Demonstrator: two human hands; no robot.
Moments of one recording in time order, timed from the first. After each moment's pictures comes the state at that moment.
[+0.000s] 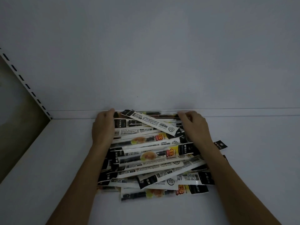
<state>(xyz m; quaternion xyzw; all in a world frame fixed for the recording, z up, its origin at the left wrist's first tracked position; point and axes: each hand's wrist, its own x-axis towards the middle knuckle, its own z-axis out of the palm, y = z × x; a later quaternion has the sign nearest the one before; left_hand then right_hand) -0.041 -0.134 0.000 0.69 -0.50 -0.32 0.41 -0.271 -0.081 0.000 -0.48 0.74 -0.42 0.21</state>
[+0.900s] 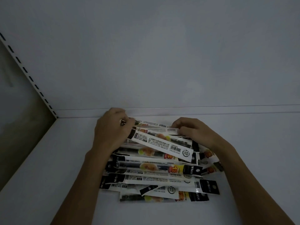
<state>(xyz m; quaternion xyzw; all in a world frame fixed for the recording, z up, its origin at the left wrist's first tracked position) -0.041 -0.085 0.023 0.58 -0.72 -0.16 0.35 -0.282 -0.044 0.022 -0.63 0.60 -0.30 0.39</state>
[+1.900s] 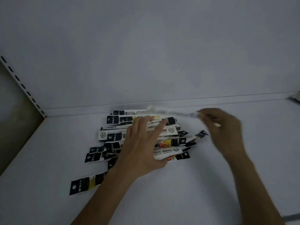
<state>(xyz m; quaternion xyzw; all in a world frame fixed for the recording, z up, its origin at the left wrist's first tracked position) -0.094 0.001 0.016 0.39 -0.90 0.00 0.17 -0.304 0.045 0.037 -0.54 0.67 -0.51 0.02</state>
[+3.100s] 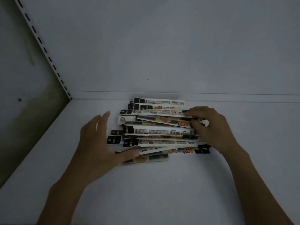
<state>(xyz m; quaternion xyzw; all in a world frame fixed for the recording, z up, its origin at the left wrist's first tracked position) 0.018 0.025 0.023 0.62 -0.72 -0.21 0.23 -0.264 0.018 0.020 -0.67 0.64 -0.37 0.11</state>
